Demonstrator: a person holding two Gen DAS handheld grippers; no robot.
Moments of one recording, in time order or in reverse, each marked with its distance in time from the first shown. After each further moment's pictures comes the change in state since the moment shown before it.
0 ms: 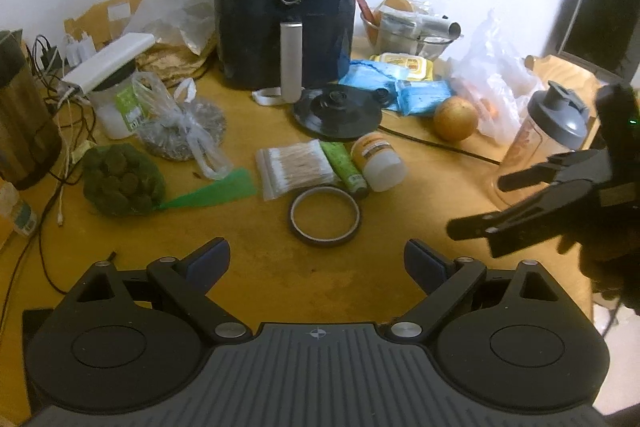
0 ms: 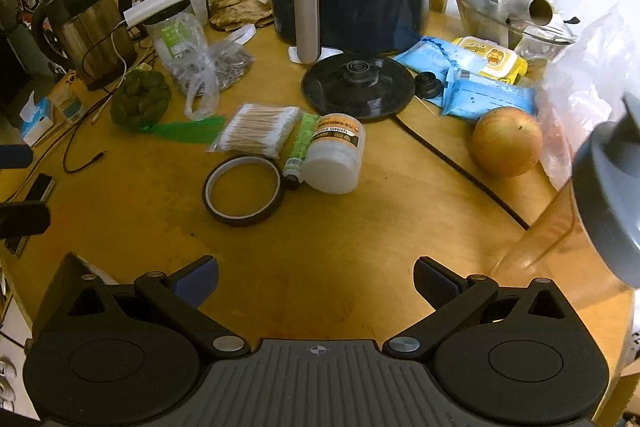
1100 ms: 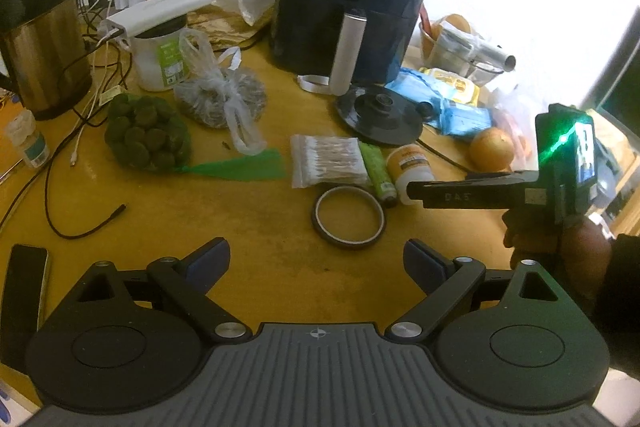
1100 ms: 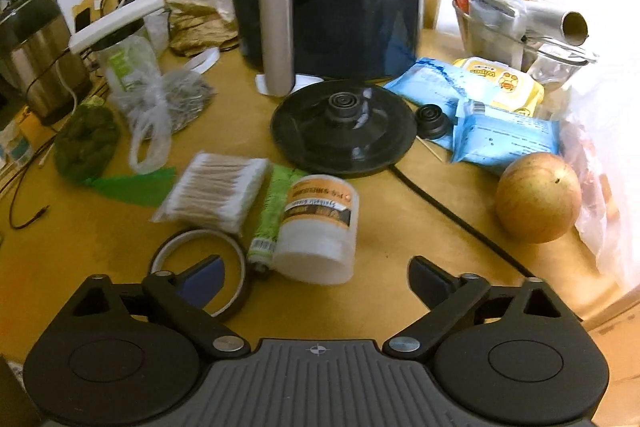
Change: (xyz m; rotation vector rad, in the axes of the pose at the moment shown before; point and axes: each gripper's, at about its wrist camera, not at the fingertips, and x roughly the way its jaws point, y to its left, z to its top) left arm 0.007 0.028 -0.001 -0.222 0.009 0.032; right arm 0.081 -0.006 0.047 0.052 -0.086 -0.067
